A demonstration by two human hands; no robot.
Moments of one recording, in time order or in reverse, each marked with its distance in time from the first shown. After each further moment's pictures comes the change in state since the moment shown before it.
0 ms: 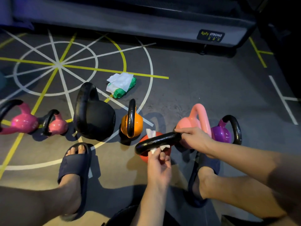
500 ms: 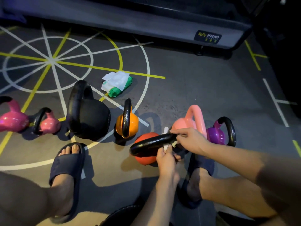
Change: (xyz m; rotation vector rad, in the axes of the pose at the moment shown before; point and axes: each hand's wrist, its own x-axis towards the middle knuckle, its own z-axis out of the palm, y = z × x) left_hand 0.013 -0.053 0.025 0.463 0.019 0.145; right_hand 0.002 0.000 -0.004 -0.148 0.024 -0.071
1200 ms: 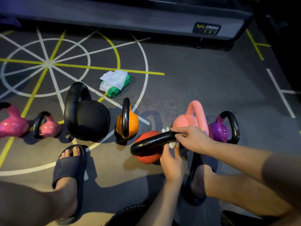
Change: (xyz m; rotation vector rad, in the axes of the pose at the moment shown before) left_hand 0.004 -0.017 -0.015 0.706 0.033 0.541; right_hand -0.002 0.002 -0.002 -0.053 -0.008 -0.074
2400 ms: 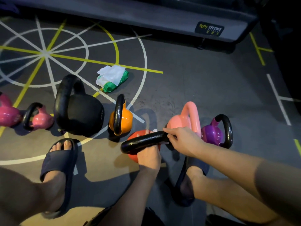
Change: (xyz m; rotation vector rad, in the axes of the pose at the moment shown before) left_hand 0.059 -0.036 -0.017 0.966 0.091 0.722; right_hand 0.006 0.002 -0.005 -0.289 -0.073 -0.114
